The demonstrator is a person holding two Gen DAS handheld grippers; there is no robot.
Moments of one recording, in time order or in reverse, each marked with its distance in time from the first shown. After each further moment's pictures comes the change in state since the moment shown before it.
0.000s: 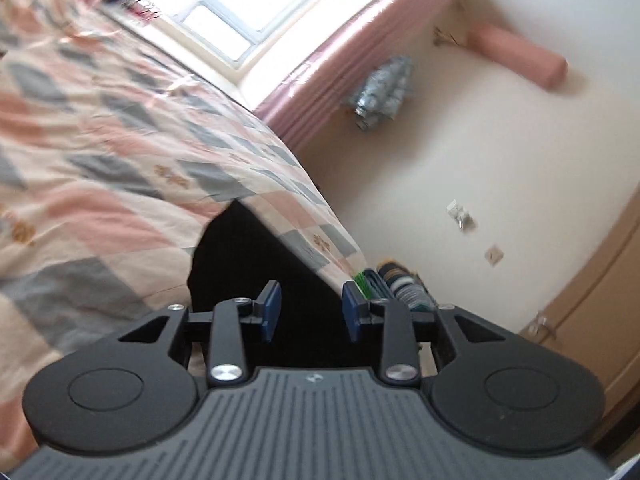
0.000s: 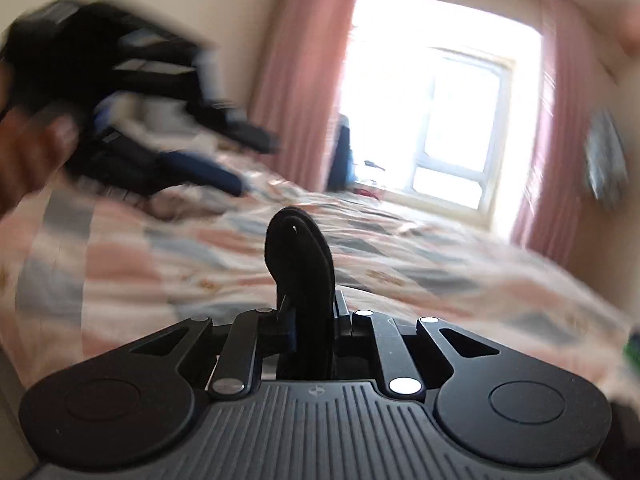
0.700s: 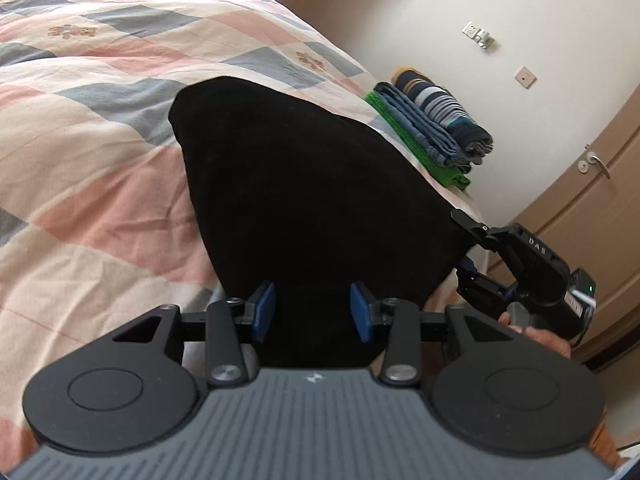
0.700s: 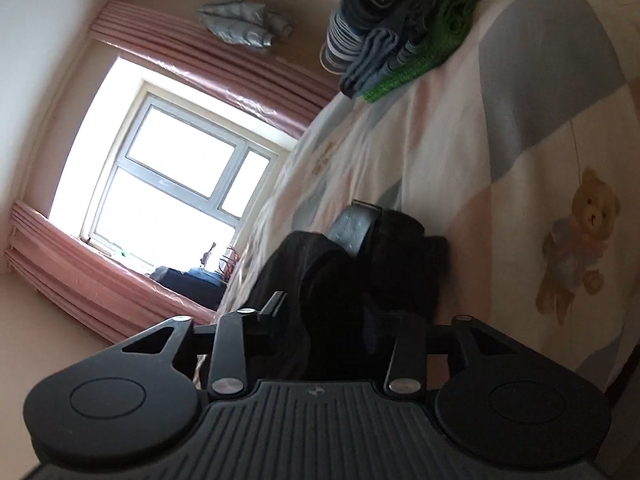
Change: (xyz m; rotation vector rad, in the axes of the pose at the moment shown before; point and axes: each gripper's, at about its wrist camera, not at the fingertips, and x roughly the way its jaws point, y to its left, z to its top) left arm 0.206 -0.029 -0.123 0.183 0.446 0.093; right arm -0.104 -0.335 -0.155 1.267 -0.132 -0.171
